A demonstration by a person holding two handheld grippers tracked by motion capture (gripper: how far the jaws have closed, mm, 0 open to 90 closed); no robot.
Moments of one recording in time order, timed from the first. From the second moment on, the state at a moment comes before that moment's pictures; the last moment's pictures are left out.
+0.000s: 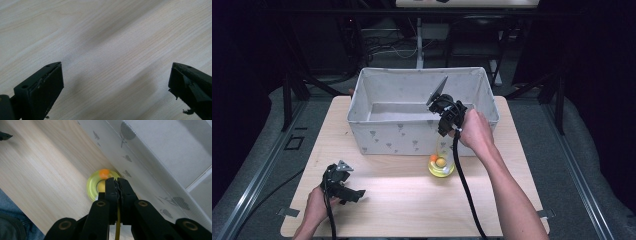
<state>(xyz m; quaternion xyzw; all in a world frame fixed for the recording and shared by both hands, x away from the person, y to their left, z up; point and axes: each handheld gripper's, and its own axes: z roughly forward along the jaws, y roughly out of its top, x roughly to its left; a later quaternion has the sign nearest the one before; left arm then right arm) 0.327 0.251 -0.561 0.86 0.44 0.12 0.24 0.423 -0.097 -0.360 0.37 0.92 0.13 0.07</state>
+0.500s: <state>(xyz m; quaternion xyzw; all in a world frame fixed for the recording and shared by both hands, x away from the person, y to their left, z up) 0.328 0.250 -0.561 0.86 0.44 0.12 0.24 0.421 -0.098 -0.355 0.36 0.92 0.11 0.07</state>
